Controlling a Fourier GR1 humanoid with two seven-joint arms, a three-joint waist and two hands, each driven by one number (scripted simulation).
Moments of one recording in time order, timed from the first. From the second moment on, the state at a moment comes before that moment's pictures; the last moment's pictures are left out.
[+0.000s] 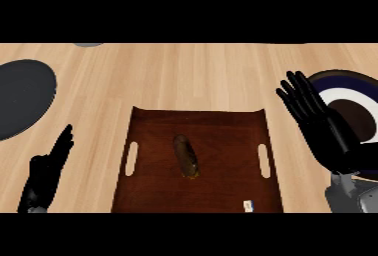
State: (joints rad) left arm 0.05 0.59 -0.34 -1.48 0.28 0.41 0.08; right arm -0.18 -0.34 0.16 -1.73 -0.47 0.02 0.06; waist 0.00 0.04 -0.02
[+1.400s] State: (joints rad) left arm -0.08 0.41 -0.36 -1.44 0.28 0.43 0.14; right arm -0.68 -0.31 0.82 -1.39 0.39 0.20 0.07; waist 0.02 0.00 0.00
